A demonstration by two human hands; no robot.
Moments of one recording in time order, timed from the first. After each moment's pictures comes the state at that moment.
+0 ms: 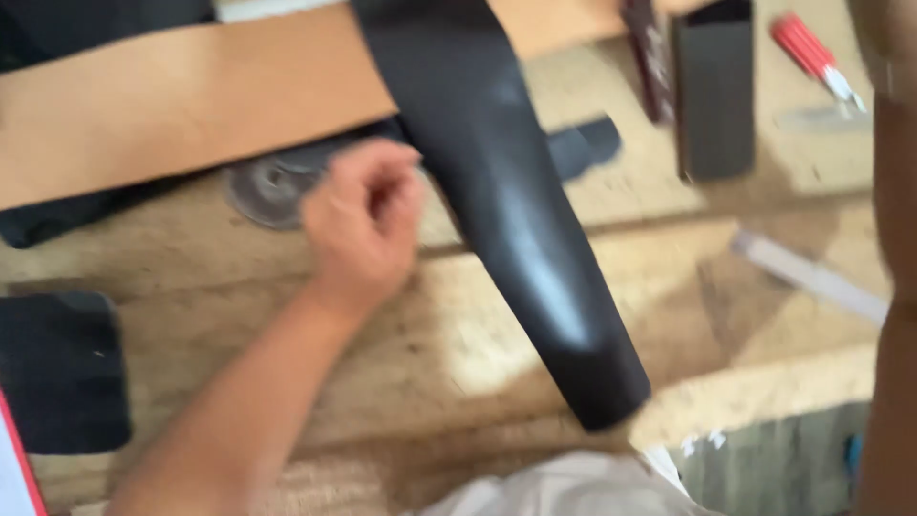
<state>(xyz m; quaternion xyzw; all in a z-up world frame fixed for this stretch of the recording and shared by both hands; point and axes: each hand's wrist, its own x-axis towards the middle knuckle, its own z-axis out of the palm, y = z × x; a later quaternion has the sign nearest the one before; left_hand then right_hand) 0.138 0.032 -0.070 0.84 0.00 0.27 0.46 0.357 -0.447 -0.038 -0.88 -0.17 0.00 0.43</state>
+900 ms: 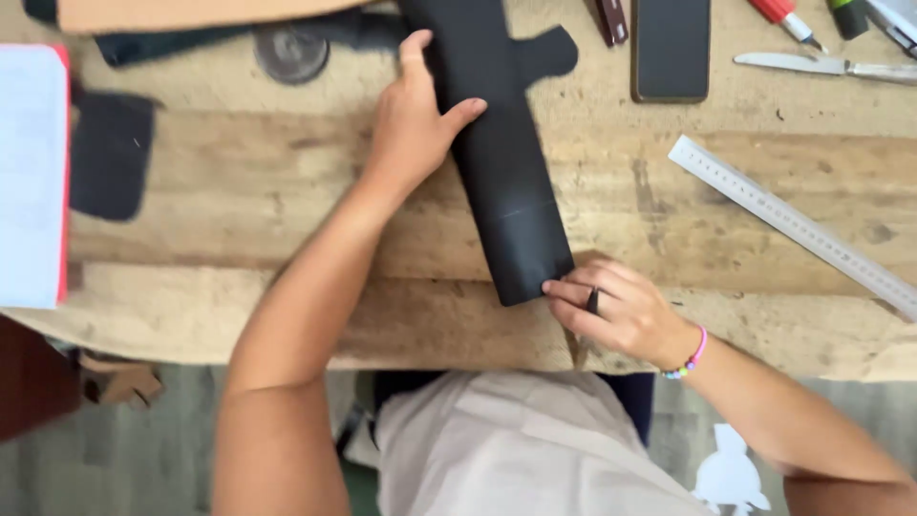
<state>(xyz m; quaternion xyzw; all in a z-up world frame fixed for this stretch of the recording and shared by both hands) 0.117 -0.054 -0.059 0.94 0.08 0.12 0.30 0.048 -0.366 -0.022 -0.68 -0.67 -0.15 0.27</state>
